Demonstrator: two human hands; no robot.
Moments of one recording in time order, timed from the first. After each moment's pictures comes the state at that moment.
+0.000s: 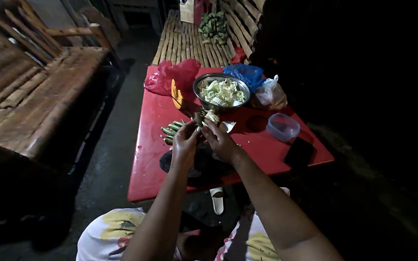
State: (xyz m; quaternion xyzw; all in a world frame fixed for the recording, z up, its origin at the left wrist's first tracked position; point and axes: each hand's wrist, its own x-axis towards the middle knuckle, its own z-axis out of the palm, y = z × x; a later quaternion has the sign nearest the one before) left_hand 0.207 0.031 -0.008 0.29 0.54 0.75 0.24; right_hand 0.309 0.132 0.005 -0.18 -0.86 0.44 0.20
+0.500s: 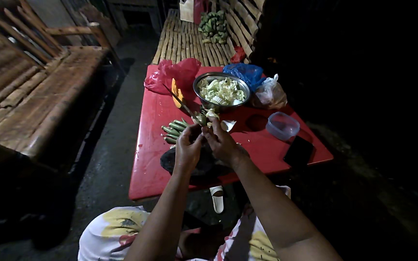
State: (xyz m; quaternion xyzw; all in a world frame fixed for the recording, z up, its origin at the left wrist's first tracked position) left_hand 0.218 0.019 -0.013 0.39 0.58 0.70 0.15; right_hand 0.310 0.126 -0.001 -0.16 -0.86 0.40 0.26
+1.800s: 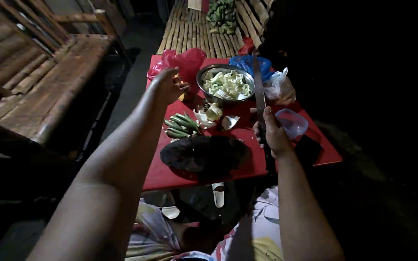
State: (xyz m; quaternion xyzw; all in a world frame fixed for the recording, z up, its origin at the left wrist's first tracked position) left_hand 0.078 0.104 0.073 0.20 0.58 0.72 0.32; right_hand 0.392 0.184 0.024 -0.31 -0.68 0.60 0.29
